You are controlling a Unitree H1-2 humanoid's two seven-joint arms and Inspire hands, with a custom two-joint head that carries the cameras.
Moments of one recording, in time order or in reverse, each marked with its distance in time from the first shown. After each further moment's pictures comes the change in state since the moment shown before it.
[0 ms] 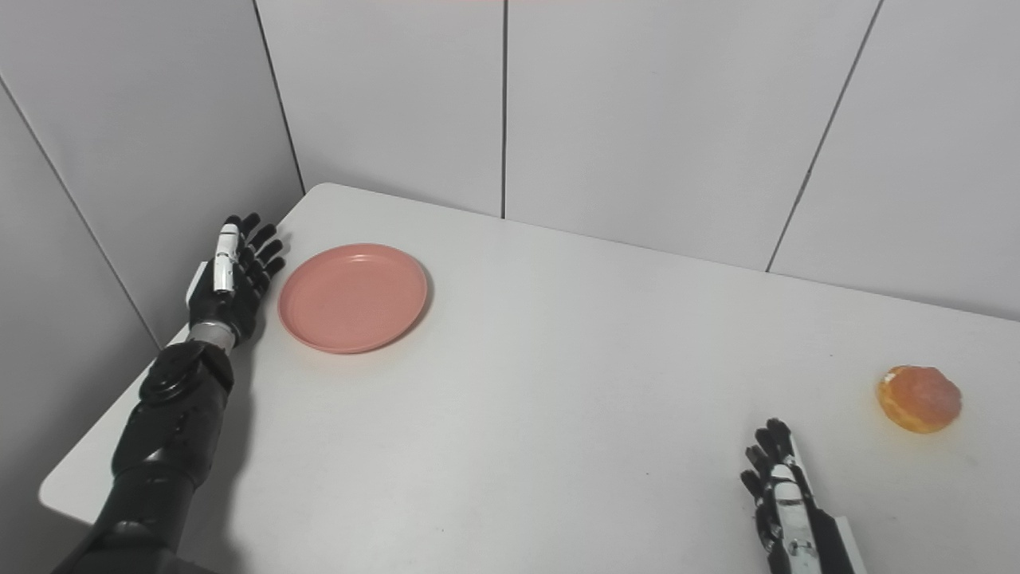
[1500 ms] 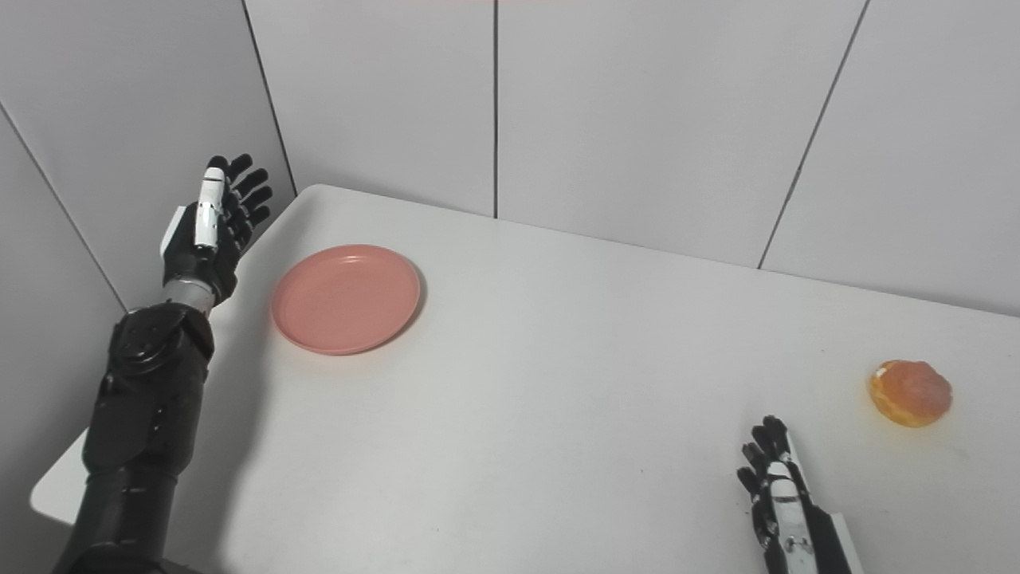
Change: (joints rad) left arm 0.044 -0.008 0.023 -0.432 0.088 0.231 0.101; right arm 0.000 0.004 0.000 -0.001 0.002 -0.004 0.000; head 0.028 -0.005
